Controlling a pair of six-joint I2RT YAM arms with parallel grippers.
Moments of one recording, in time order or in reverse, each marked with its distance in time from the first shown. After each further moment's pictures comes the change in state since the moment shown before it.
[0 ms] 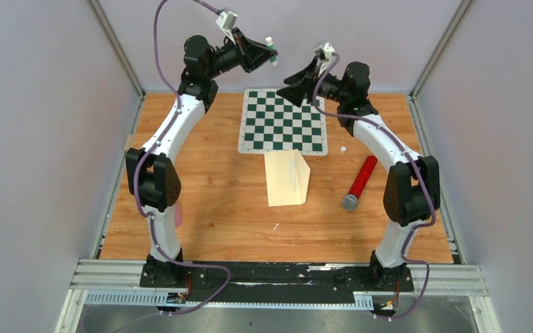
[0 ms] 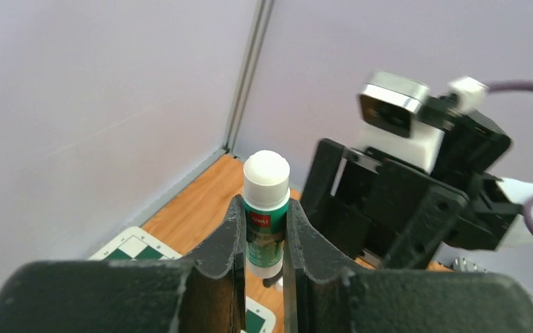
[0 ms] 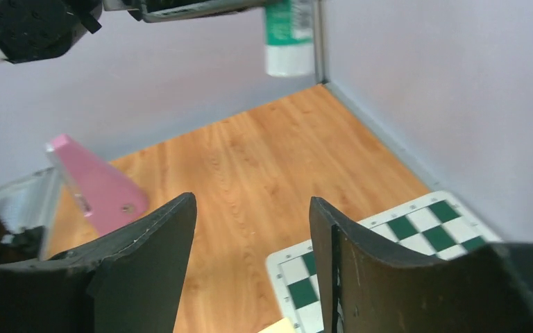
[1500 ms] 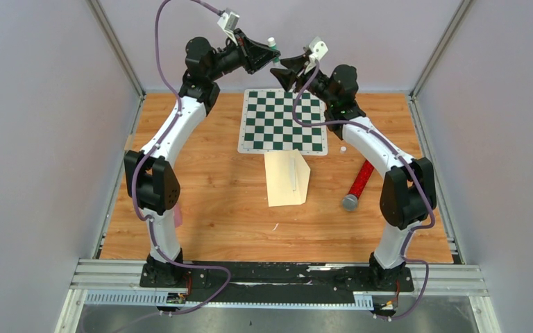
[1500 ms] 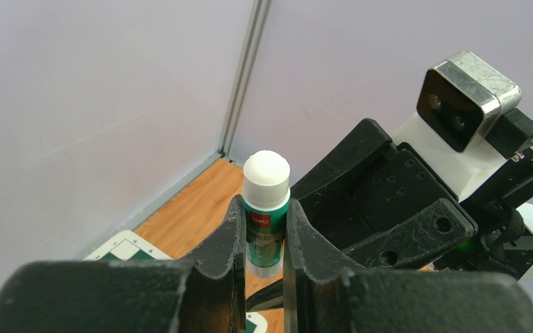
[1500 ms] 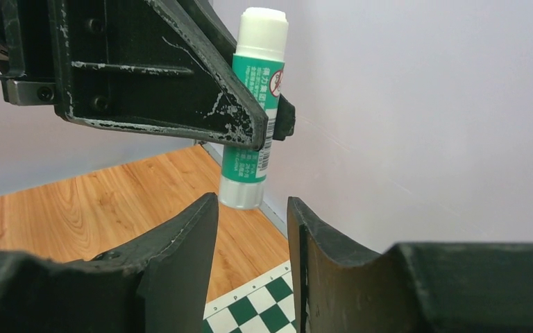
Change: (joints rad) left arm -0.022 -0.035 -0.039 0.007 -0.042 -0.006; right arm 0.131 -0.047 -0.032 0.099 0.446 -0.378
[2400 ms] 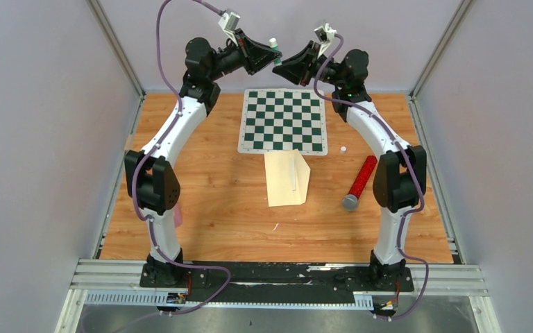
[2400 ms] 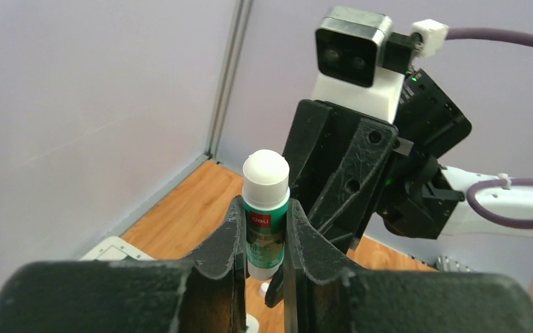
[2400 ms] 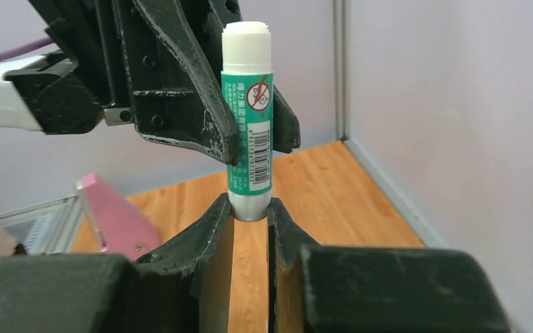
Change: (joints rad) left arm 0.002 0.000 0.000 0.039 0.026 -0.019; right arm -0.111 0.171 0.248 0.064 -0.418 0.477
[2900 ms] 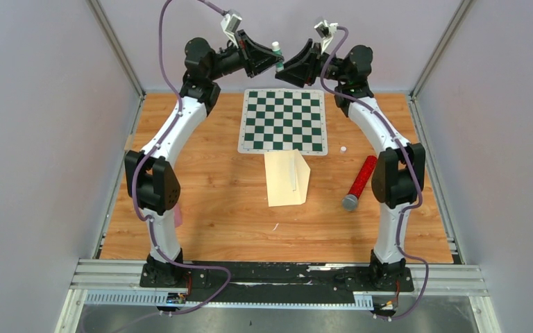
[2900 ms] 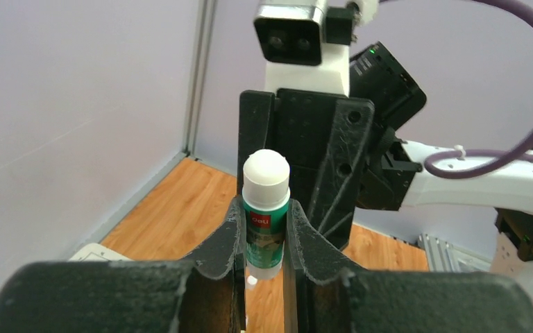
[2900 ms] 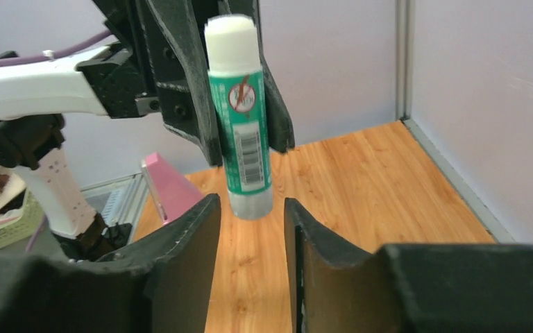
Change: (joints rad) left arm 0.004 0.000 -0.001 0.030 0.125 -0.028; right arm -0.033 0.056 0.092 0.035 -0.224 0.246
